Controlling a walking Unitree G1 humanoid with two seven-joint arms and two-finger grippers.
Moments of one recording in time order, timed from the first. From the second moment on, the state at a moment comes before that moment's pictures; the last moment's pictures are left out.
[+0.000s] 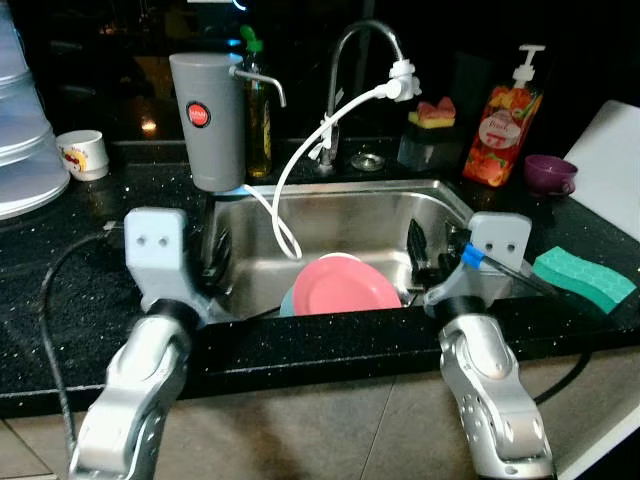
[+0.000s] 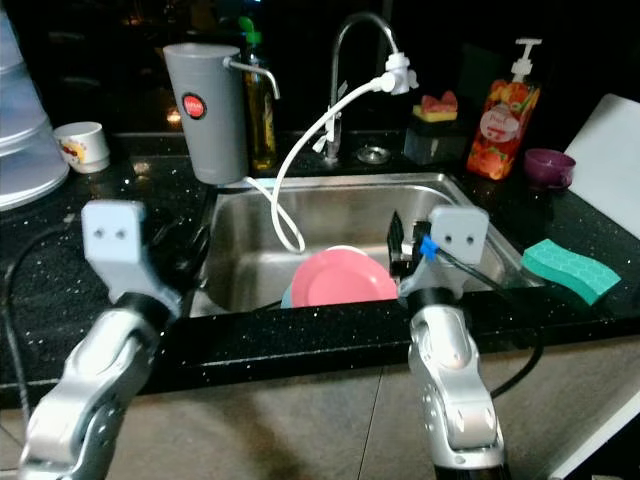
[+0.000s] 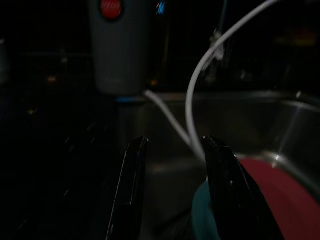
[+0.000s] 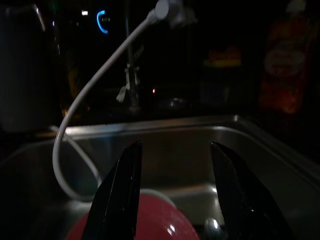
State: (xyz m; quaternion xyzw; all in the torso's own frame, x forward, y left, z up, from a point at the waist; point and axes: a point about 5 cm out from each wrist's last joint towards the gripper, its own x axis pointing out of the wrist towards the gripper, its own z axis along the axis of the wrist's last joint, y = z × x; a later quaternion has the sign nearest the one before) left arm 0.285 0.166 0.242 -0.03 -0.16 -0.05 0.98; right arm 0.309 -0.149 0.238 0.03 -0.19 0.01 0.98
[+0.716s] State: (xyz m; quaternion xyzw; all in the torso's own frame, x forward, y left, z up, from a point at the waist) left arm 0.269 0.155 0.237 0.02 -0.16 -0.06 0.98; right arm 0.302 -0.160 0.233 0.01 -0.18 0.00 0.98
